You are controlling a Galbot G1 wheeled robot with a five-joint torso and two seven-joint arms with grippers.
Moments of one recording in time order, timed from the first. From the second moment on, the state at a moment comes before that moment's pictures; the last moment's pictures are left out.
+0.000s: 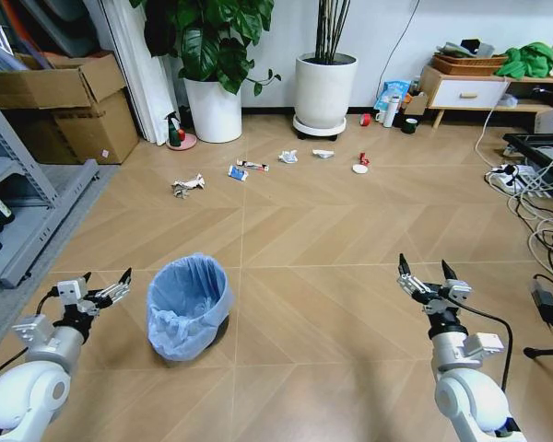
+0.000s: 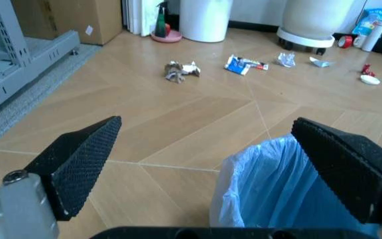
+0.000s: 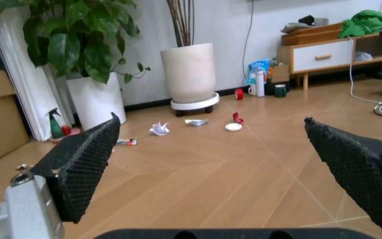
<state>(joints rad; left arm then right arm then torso) 1.45 -0.98 -0.76 -1.86 -0.71 0.13 0.00 -1.47 1.23 0.63 1.91 0.49 0.22 0.05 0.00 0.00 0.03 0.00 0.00</state>
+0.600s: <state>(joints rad) 1.44 -0.93 -0.70 -1.88 -0.77 0.27 -0.01 -1.48 1.23 0.62 1.91 0.49 0.21 0.05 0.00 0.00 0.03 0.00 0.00</state>
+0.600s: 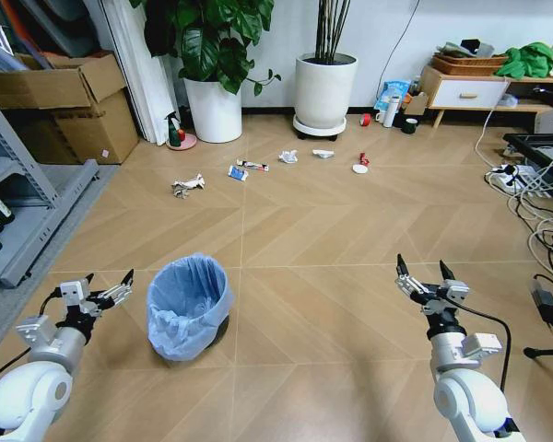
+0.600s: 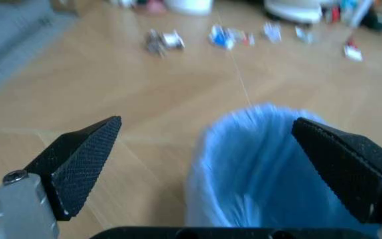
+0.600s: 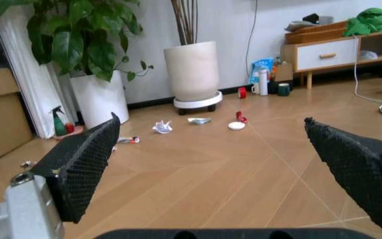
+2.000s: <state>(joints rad) 1.07 -0.89 -0.39 -1.53 -0.86 0.41 0.00 -1.50 1.26 0.64 1.90 0.48 0.19 0.06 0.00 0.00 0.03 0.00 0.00</state>
